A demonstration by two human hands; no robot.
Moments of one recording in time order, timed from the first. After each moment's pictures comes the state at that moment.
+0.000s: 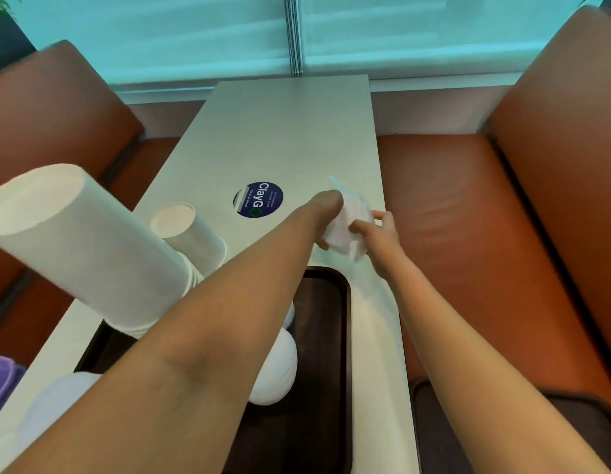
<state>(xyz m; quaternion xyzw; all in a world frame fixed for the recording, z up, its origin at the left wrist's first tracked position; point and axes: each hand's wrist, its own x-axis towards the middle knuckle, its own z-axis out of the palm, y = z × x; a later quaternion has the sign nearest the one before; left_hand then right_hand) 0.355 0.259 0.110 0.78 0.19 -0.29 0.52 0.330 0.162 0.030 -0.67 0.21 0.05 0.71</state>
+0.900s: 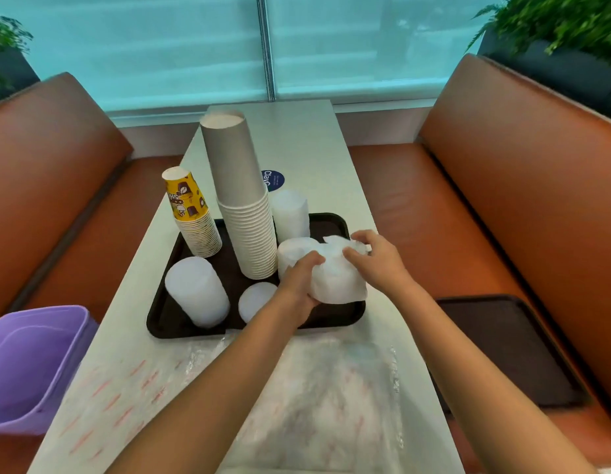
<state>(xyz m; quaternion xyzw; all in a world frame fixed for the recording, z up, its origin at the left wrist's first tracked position) 0.060 0.387 0.098 0.52 0.18 -0.25 0.79 0.054 0.245 0.101 -0.86 0.12 -0.04 0.49</state>
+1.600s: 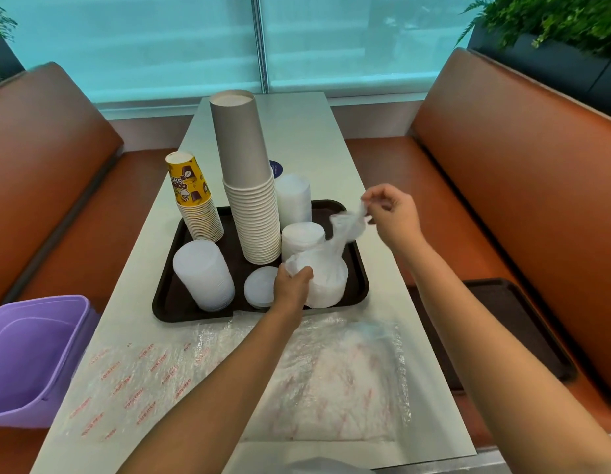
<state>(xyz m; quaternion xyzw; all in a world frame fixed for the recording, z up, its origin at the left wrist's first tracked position) 0.043 0.412 0.045 0.67 0.18 -0.13 0.71 0.056 0.248 0.122 -0.77 0.09 -0.20 0.59</state>
